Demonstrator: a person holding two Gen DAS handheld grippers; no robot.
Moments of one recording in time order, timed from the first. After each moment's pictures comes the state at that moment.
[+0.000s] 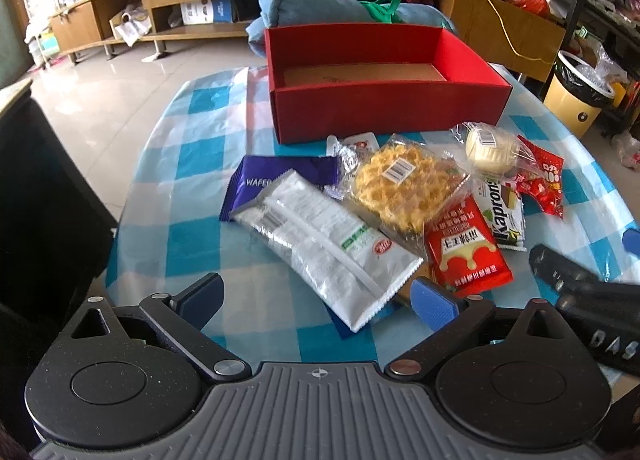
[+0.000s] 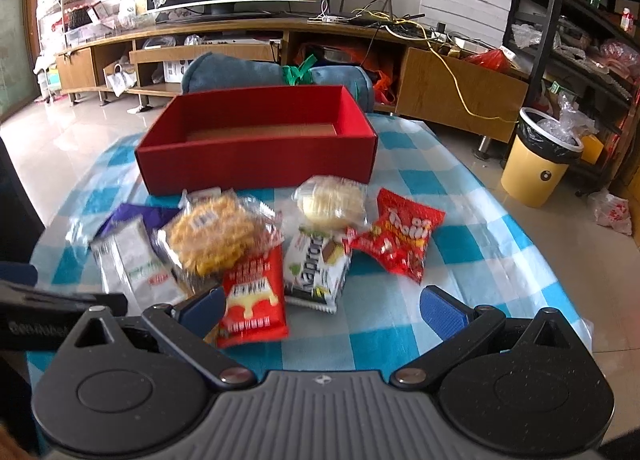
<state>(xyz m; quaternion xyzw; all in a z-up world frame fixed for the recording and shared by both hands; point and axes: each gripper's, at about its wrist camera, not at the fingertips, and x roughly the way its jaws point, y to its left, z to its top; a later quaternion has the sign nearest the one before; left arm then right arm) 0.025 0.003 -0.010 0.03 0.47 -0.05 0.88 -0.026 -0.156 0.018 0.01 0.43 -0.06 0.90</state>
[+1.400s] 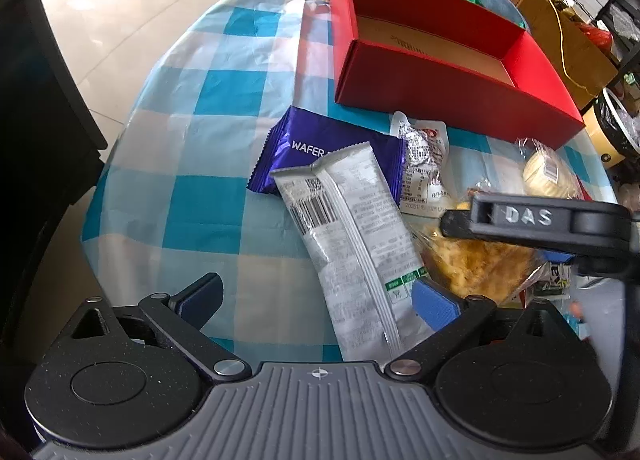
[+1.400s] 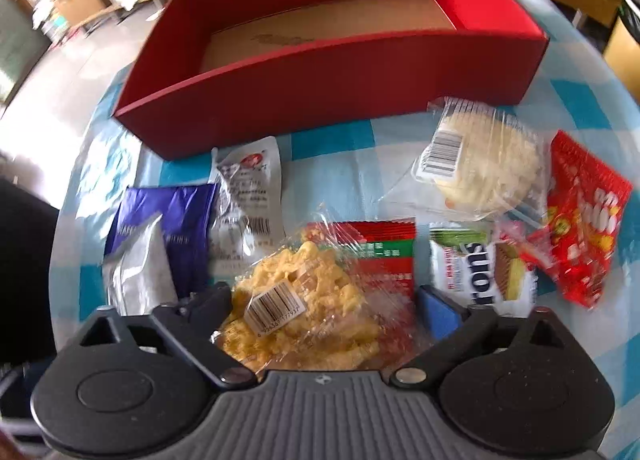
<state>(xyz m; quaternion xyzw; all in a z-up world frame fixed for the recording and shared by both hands) 0.079 0.054 -0.042 -0.09 0.56 -0.02 0.83 0.121 -0.142 -0.051 0.08 0.61 0.04 0.79</state>
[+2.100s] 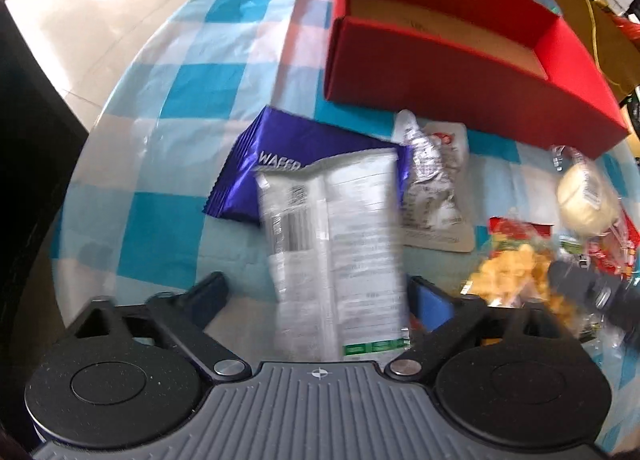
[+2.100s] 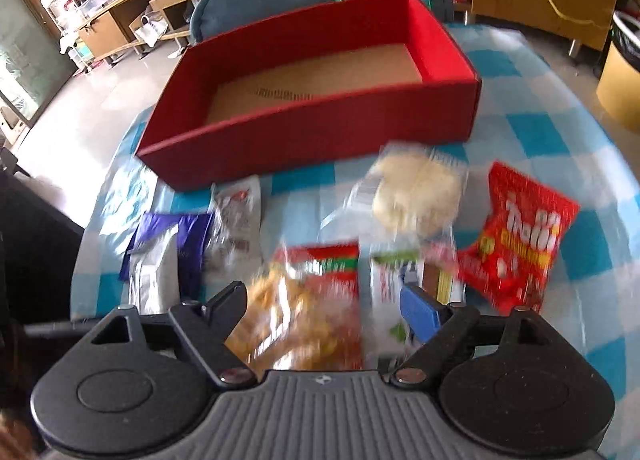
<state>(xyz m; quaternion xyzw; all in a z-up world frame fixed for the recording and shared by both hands) 0.120 0.023 -0.069 -0.08 0.57 0.02 0.82 0.083 -0.183 -0.020 0.14 0.56 0.04 0.81</state>
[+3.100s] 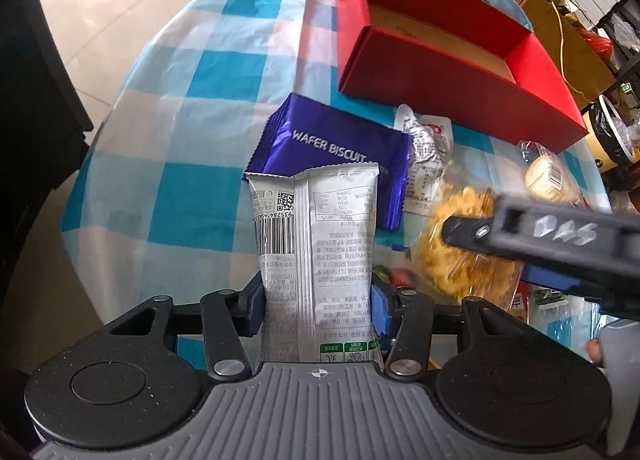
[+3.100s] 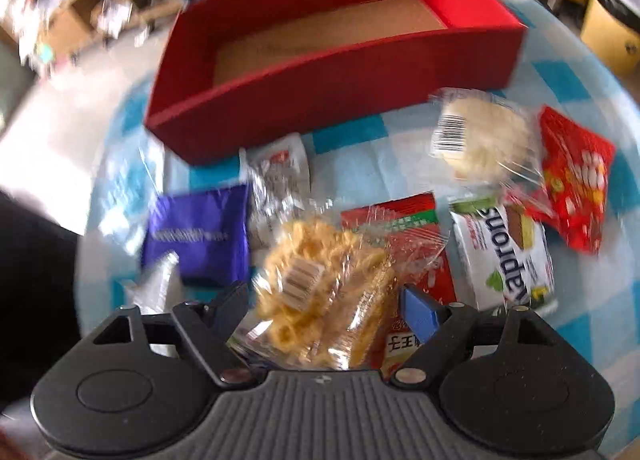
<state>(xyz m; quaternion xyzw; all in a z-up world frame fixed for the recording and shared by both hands) 0.088 0.064 -0.056 -0.13 0.57 -0.03 0.81 0.110 -0.112 -0.047 0.10 0.62 -0.02 0.78</state>
